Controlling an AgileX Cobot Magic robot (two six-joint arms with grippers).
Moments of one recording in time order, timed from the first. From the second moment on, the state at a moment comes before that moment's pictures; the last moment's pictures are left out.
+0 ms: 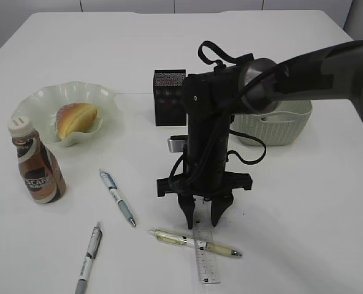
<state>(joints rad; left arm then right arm) -0.15 0.74 -0.96 -0.39 1.26 -0.07 0.54 2.28 -1.66 0.17 1.17 0.37</state>
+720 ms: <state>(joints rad) -0.15 0.74 -0.96 -0.39 1.26 -0.07 0.54 2.28 -1.68 0.17 1.18 0.35</state>
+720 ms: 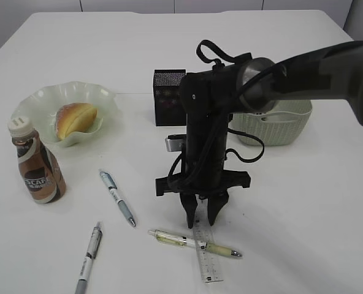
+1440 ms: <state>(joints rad) -0.15 0.74 -0.96 -0.39 1.26 -0.07 0.54 2.04 -1.70 0.04 1.03 0.24</state>
